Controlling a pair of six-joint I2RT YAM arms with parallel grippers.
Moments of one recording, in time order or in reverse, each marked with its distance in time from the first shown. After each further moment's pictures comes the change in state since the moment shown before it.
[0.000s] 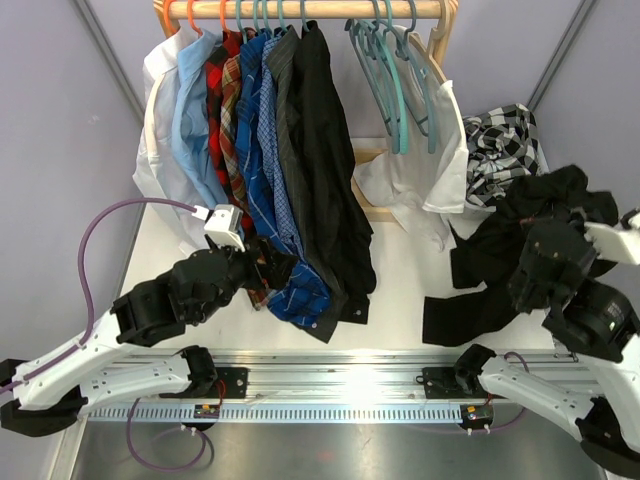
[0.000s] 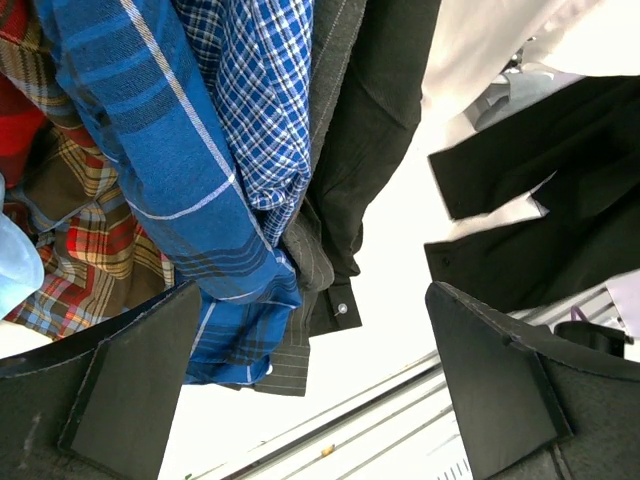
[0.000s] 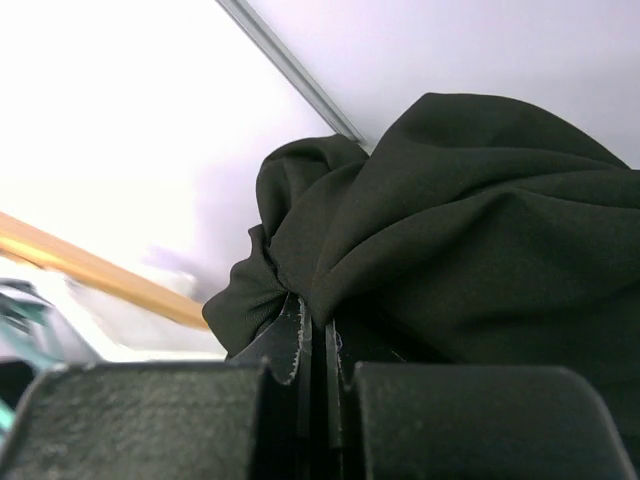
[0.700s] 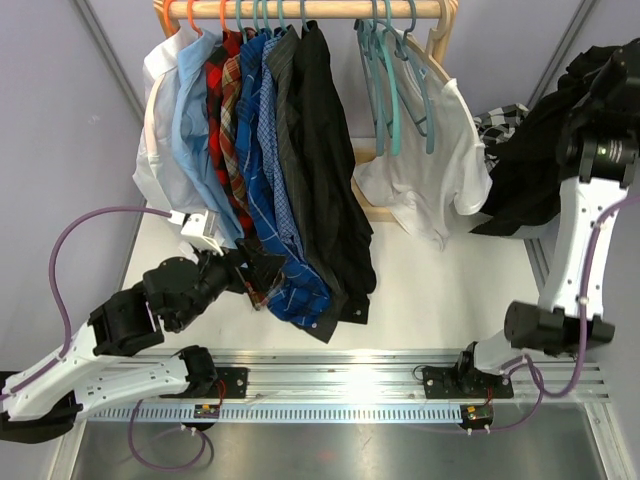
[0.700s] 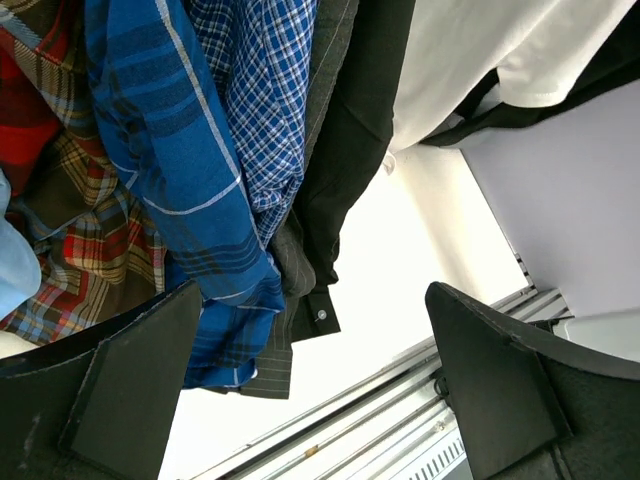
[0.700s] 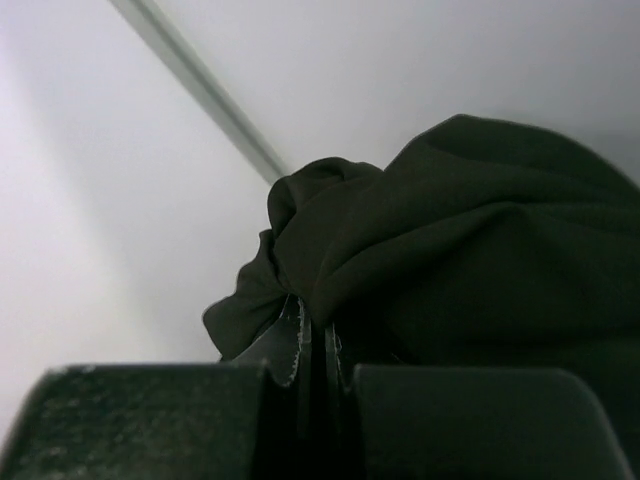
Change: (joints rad) left arm -0.001 -0.103 -0.001 -0.009 0.015 0.001; right arm -0.946 0.774 0.709 0.412 -0.824 -0.412
